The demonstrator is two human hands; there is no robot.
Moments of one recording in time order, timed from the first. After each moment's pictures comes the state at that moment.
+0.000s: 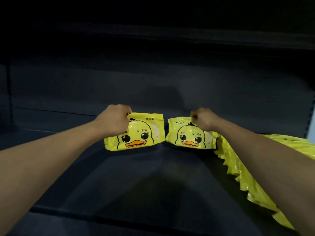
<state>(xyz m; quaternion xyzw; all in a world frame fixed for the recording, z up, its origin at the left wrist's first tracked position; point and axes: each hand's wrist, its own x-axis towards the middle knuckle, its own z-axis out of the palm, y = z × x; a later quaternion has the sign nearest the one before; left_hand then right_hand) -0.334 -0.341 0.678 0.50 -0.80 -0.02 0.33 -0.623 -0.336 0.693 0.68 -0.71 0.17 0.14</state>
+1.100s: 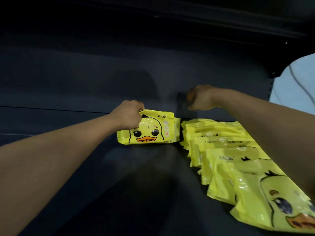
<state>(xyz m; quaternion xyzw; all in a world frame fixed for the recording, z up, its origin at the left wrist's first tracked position) -0.477 -0.383 0.668 0.38 -0.88 -0.04 0.29 -0.680 -0.291 0.739 0.60 -0.77 -0.01 0.19</state>
